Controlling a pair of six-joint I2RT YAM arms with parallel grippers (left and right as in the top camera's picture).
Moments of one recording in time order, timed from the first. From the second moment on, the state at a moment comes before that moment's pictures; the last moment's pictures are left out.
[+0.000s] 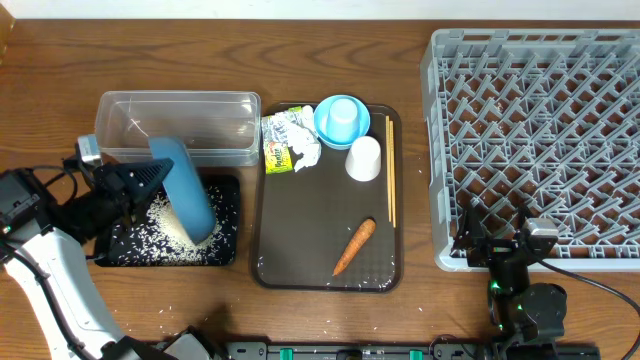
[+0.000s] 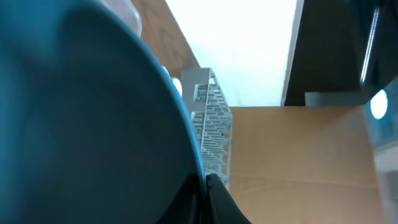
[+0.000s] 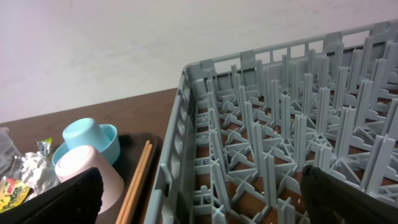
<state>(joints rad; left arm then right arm) 0.72 1.30 1.01 -1.00 1.29 -0.18 0.10 0.01 0.01 -0.07 0.04 0.26</state>
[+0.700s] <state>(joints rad) 0.59 1.07 1.01 -1.05 1.19 -0.26 0.10 0.01 0.01 -0.07 0.04 0.26</state>
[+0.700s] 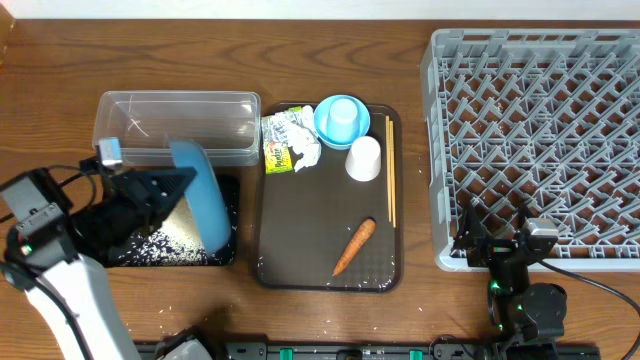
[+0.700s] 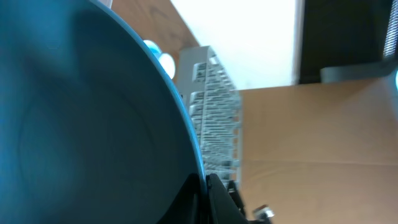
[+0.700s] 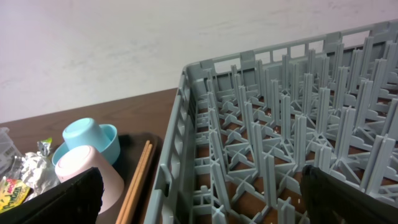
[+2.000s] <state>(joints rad) -0.72 1.33 1.01 -0.64 0.07 -0.52 0.10 0.01 0.01 -0.07 0.04 0.26</state>
